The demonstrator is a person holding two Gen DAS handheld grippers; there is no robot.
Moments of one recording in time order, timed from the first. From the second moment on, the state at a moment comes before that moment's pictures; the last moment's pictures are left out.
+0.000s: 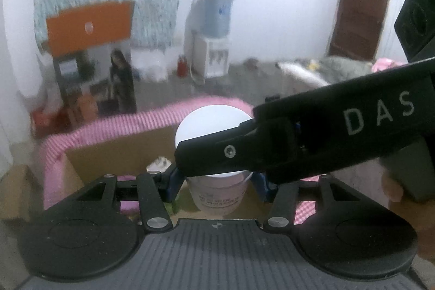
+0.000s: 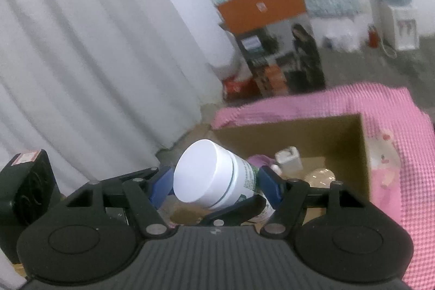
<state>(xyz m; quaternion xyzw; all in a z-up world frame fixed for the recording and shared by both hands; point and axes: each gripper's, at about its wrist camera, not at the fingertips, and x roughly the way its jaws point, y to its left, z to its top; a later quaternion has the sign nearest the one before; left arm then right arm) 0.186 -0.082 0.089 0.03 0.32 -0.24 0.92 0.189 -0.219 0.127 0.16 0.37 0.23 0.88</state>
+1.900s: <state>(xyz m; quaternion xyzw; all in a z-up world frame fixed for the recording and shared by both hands) 0.186 -0.077 0.062 0.01 0.33 -0.22 0.92 0.175 -0.262 0.098 0.14 0.34 0.17 0.91</state>
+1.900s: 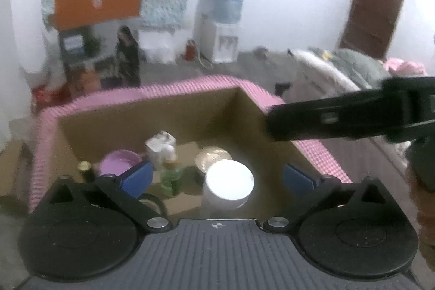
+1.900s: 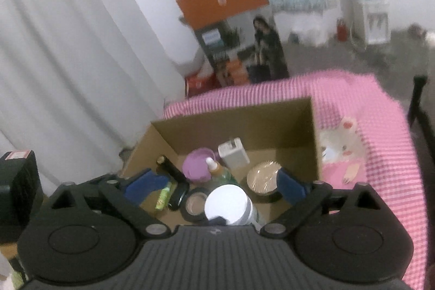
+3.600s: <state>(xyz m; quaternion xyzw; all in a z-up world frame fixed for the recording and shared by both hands) 0.164 -0.025 0.035 0.01 0.41 -0.03 0.91 0.139 -0.207 0.034 0.02 0.37 0.02 0.93</state>
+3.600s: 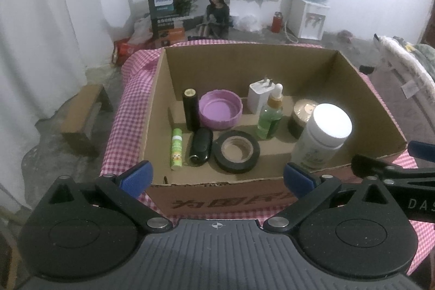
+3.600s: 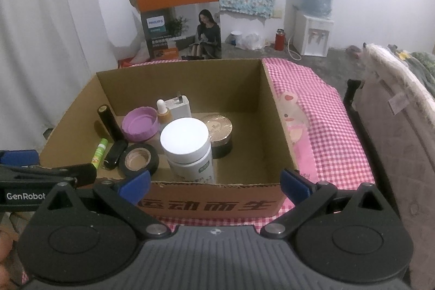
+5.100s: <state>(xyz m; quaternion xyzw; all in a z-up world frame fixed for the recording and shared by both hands) 0.159 -0.029 0.035 0.02 0.41 -0.03 0.91 0.133 -0.210 0.032 0.04 0.38 0.01 0.92</state>
